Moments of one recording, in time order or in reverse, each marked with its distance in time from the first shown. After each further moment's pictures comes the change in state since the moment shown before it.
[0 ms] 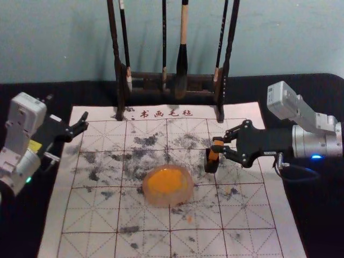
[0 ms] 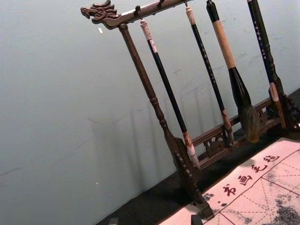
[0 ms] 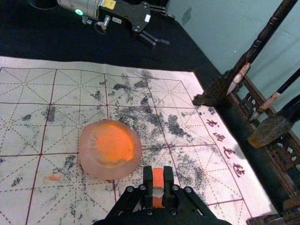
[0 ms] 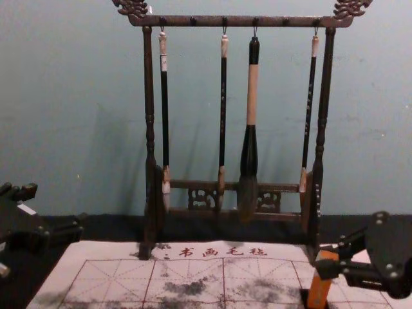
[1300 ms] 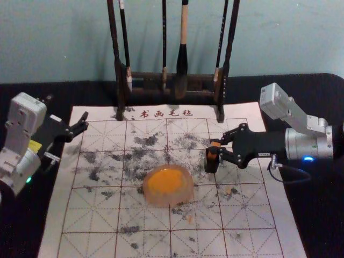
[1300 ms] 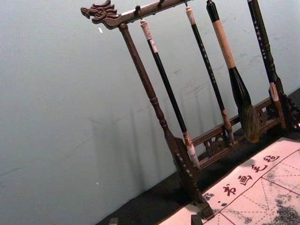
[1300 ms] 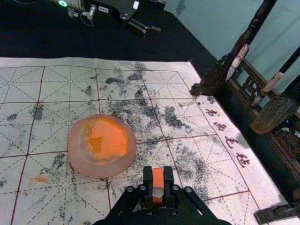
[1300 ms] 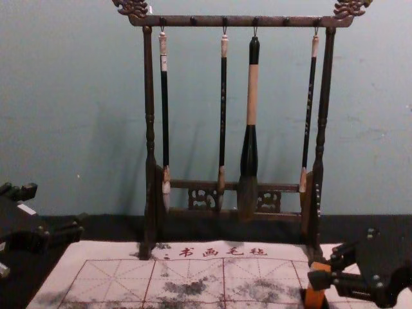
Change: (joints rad) left arm 0.000 0.000 0.000 0.000 0.000 0.000 0.000; right arm 0.029 -0.065 -0.009 0.121 -0.002 -0.005 0.009
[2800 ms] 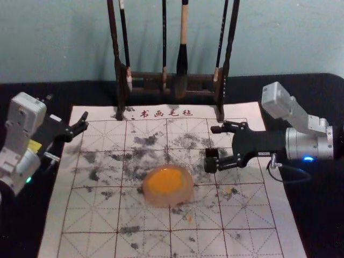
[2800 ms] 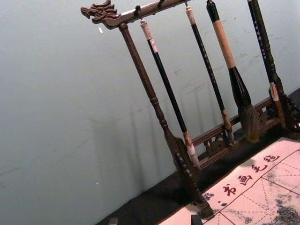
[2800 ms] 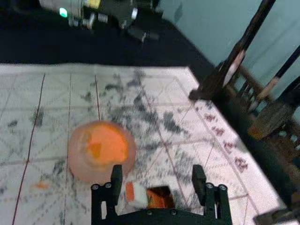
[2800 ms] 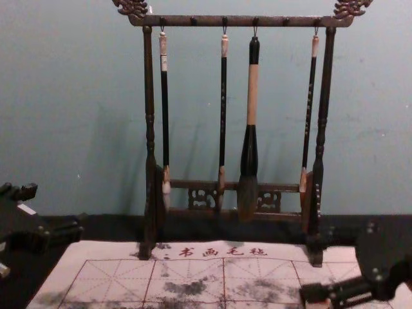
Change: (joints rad) left arm 0.000 0.000 0.000 0.000 0.000 0.000 0.000; right arm -0.011 -0.001 0.012 -0.007 0.017 -0.010 -0.002
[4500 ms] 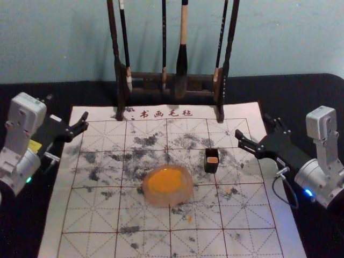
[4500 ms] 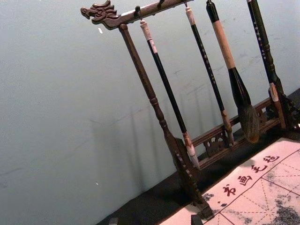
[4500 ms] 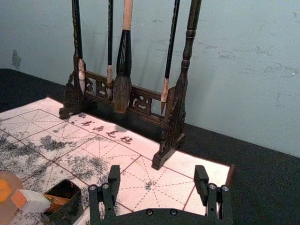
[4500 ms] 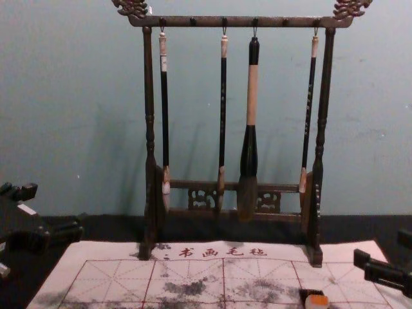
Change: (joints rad) left arm 0.000 0.000 0.000 0.000 0.000 0.000 0.000; right arm -0.407 -0.123 0.304 -0.131 0.036 -0.115 -0.629
